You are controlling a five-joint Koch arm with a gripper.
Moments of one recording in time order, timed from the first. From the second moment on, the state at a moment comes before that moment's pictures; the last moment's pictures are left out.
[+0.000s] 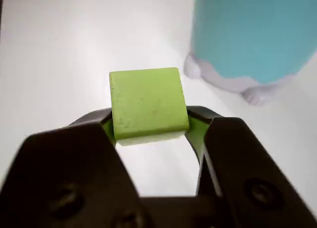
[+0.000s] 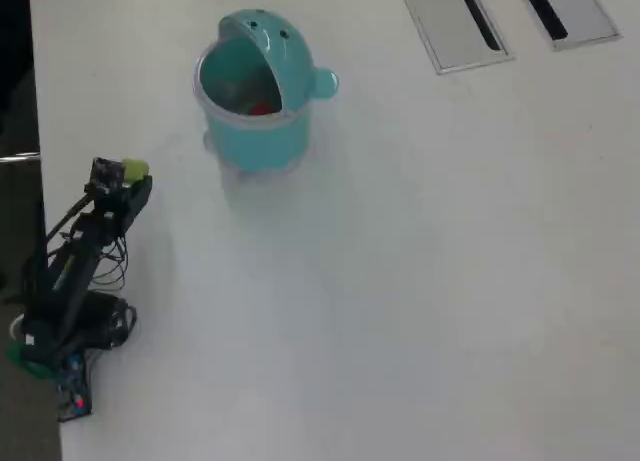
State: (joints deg) arm -62.3 131.0 138.3 17.6 -87.4
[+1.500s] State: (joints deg) arm -39.4 68.9 64.7 10.3 -84.6
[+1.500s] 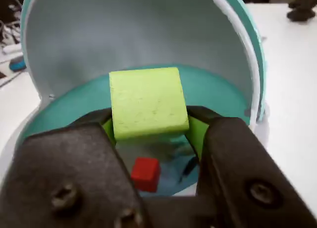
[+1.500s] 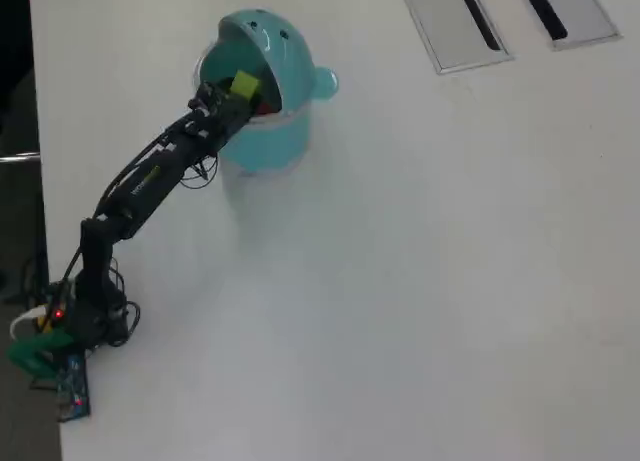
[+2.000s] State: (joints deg) arm -39.6 80.6 70.6 10.3 -86.3
